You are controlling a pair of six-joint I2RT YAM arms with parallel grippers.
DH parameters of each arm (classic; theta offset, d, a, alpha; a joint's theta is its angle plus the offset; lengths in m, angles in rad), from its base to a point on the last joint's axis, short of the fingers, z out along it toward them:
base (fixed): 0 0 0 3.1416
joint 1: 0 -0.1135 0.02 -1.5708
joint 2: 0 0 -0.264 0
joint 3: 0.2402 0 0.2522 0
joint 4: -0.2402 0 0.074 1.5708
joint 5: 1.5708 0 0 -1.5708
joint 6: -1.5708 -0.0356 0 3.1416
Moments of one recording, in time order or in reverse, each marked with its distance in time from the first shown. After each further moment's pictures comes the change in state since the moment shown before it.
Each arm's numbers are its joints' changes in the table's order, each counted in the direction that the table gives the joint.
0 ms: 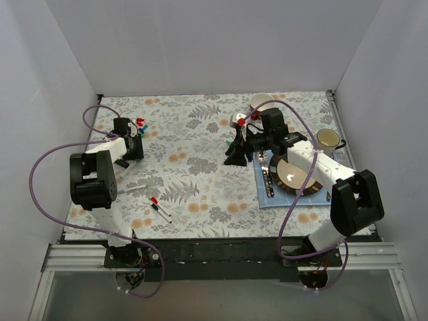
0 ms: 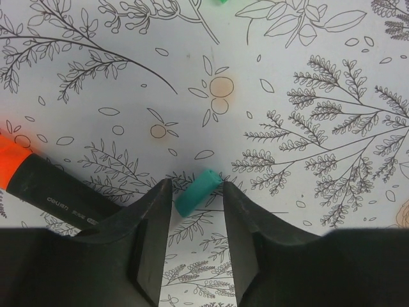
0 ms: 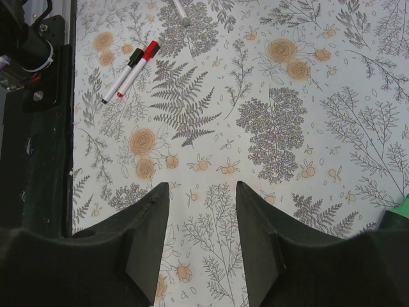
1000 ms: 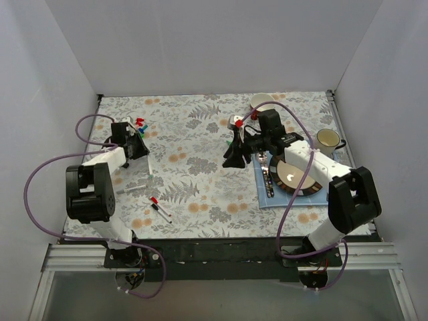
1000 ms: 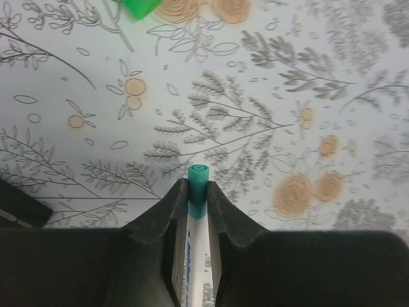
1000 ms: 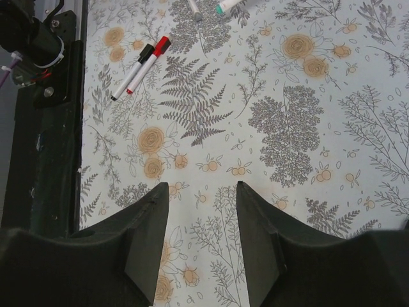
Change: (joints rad) left arm 0.012 0.127 -0.134 0.174 0.179 0.256; right arm -0.014 -0.027 0.000 0.000 -0.023 -0.001
